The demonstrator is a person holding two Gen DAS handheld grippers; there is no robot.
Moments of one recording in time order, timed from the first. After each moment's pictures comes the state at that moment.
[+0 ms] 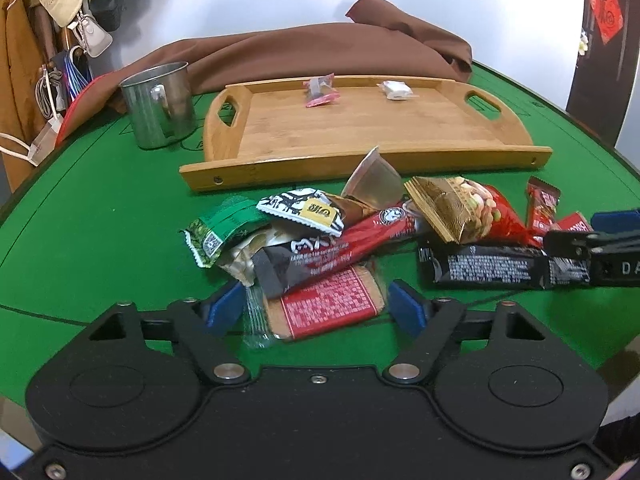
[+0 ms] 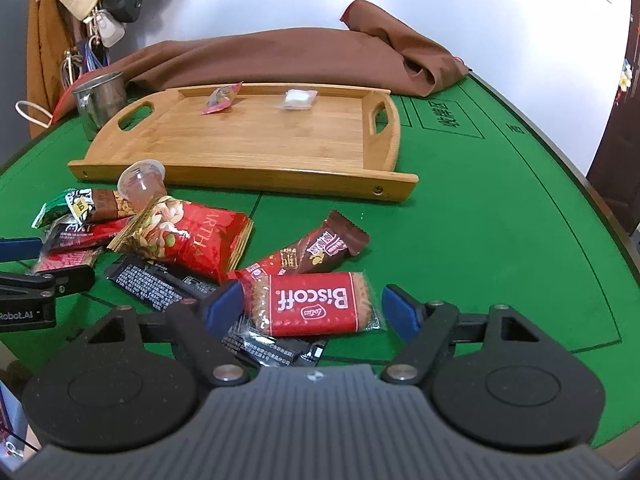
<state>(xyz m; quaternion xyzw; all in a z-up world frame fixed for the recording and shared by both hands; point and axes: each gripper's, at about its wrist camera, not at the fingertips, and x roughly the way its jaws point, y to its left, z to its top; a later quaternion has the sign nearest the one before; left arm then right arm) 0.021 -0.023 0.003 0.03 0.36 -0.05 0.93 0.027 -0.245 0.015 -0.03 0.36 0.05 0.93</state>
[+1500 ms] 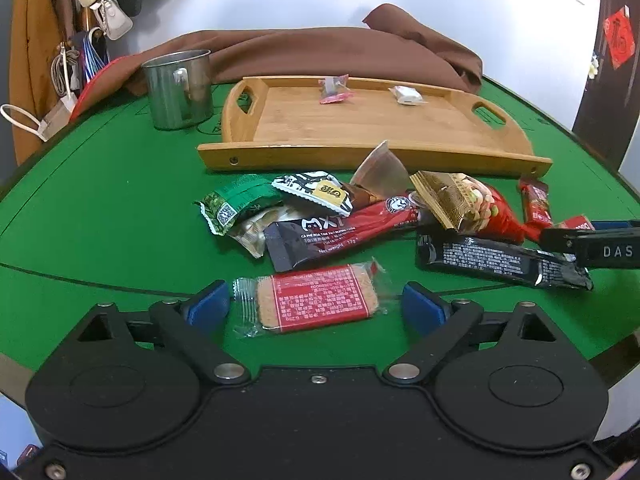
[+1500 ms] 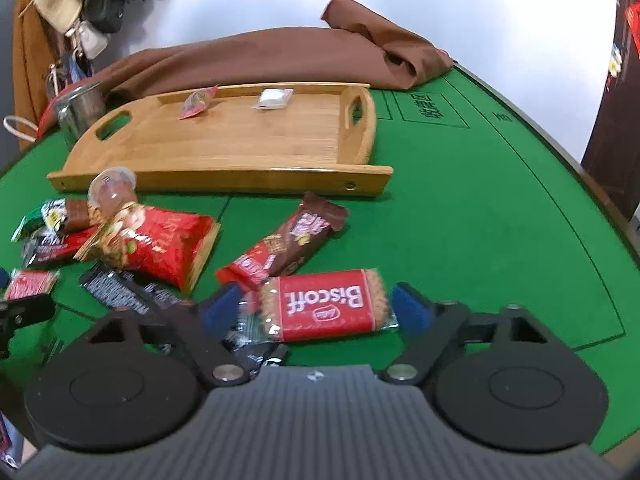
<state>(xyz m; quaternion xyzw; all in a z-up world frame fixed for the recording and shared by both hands) 0.000 -0.016 -0.002 0.00 0.36 -0.03 0.93 0.036 -0.260 0.004 -0.01 0.36 0.03 0.93</state>
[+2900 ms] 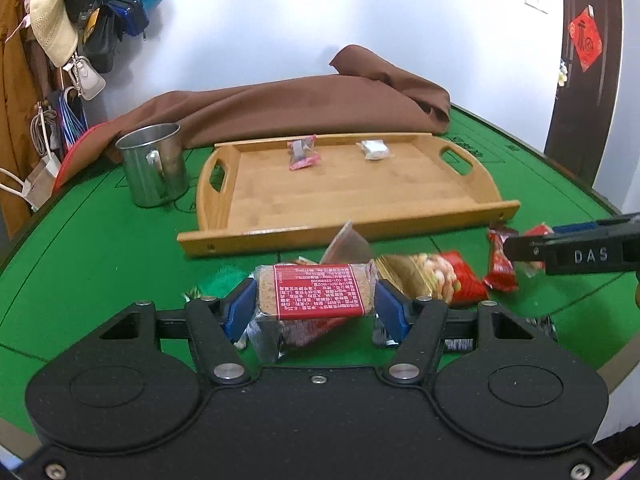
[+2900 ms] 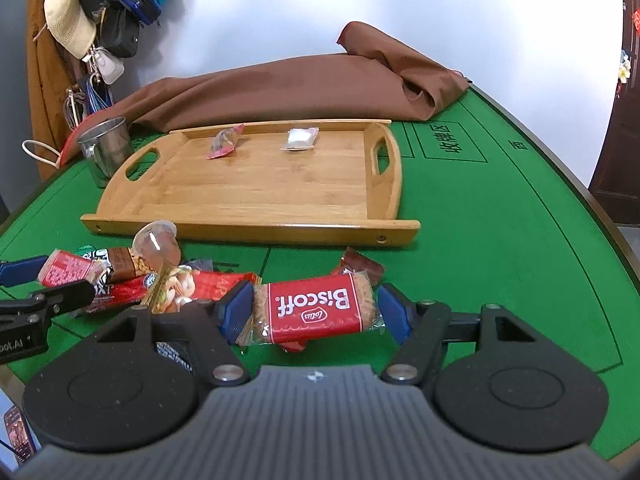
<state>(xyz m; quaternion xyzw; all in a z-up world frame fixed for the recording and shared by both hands) 0.013 -0.032 0.046 0.03 0.30 -0.07 0.95 0.043 -0.251 0.044 0.01 0.34 0.06 0.94</state>
